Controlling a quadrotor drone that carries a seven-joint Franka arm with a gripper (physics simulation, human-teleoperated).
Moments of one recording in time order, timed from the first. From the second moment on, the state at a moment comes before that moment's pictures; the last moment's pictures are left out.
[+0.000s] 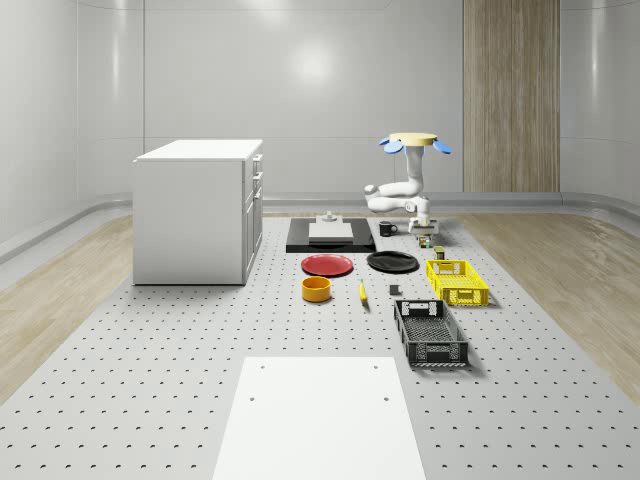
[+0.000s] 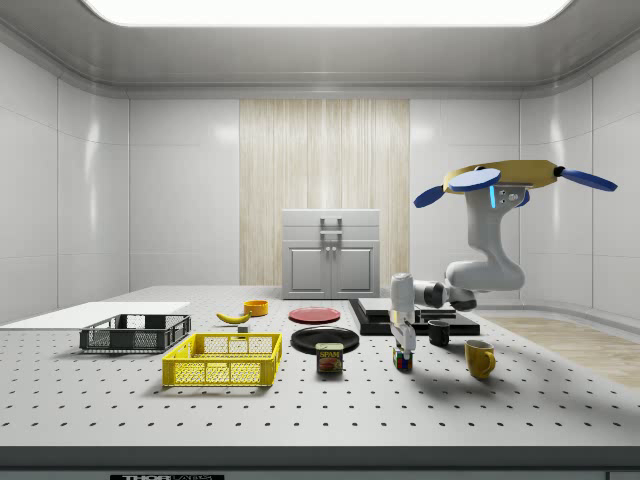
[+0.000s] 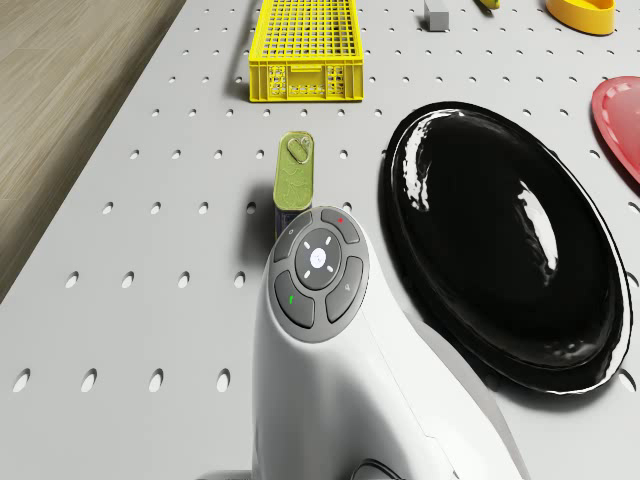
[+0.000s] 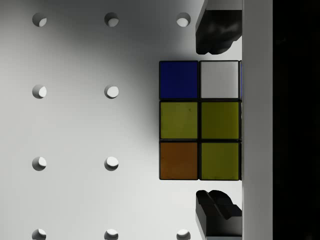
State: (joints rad) arm -1.11 -1.33 1.24 -2.86 -1.95 1.43 1.63
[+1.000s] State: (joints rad) arm -1.17 -1.36 1.22 -2.81 -1.97 1.48 1.65
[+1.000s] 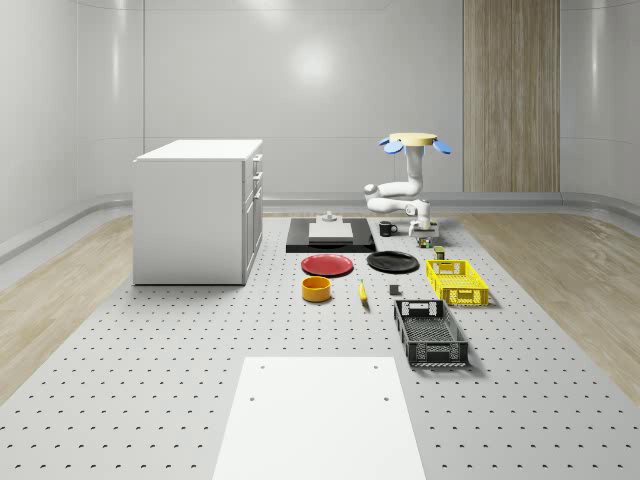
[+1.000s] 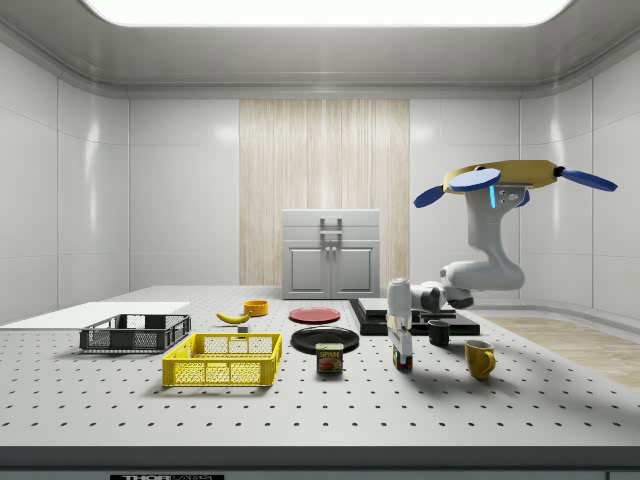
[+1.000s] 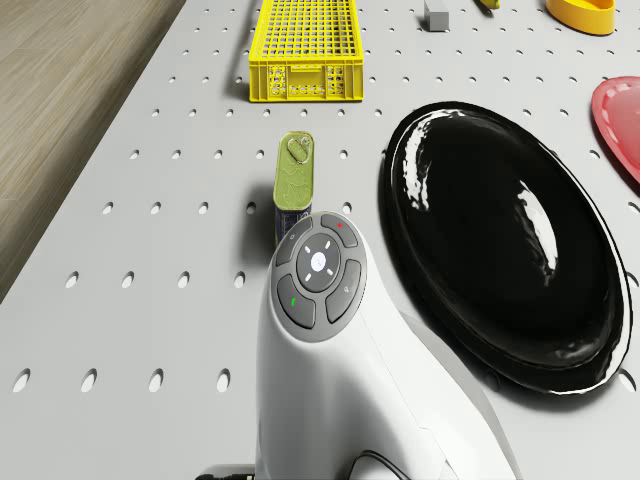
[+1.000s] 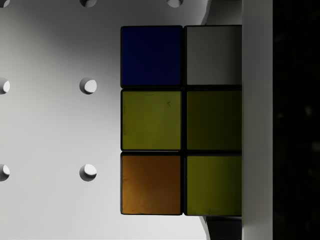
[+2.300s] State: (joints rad) arm -1.19 -1.42 1.35 -2.83 -1.83 1.49 1.68
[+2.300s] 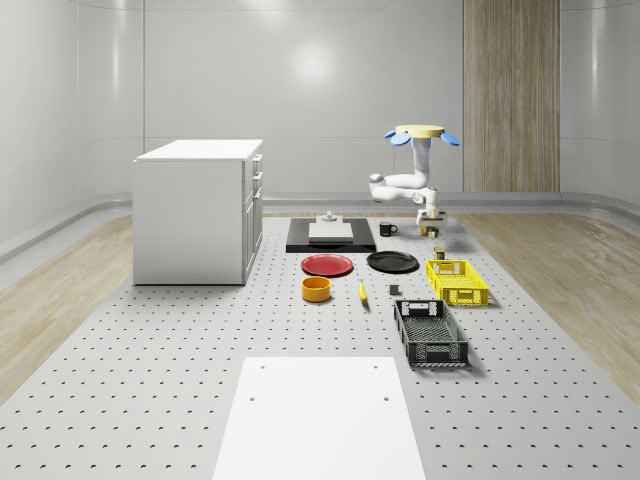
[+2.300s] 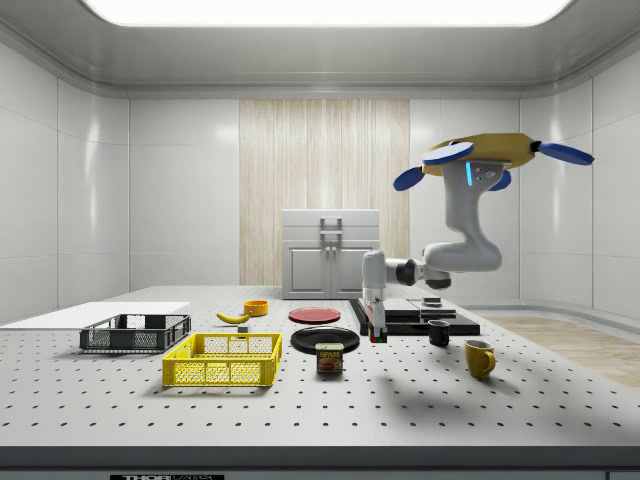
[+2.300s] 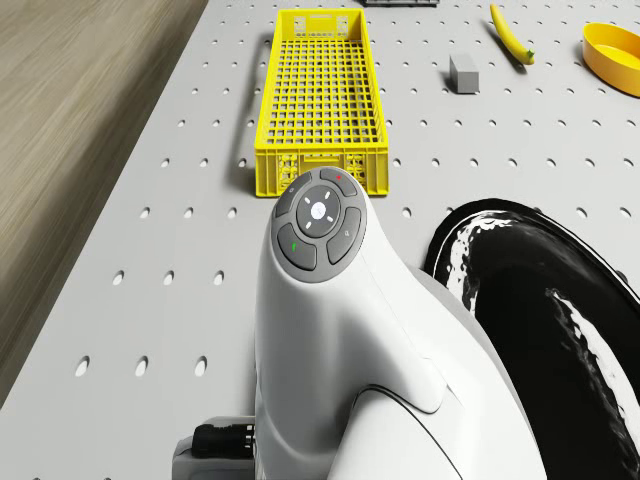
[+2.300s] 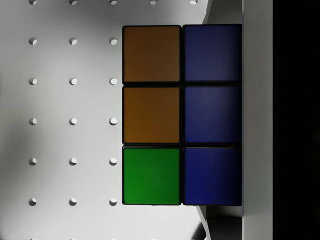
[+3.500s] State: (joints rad) arm -1.20 -1.47 1.36 -2.83 -1.80 1.54 1.69
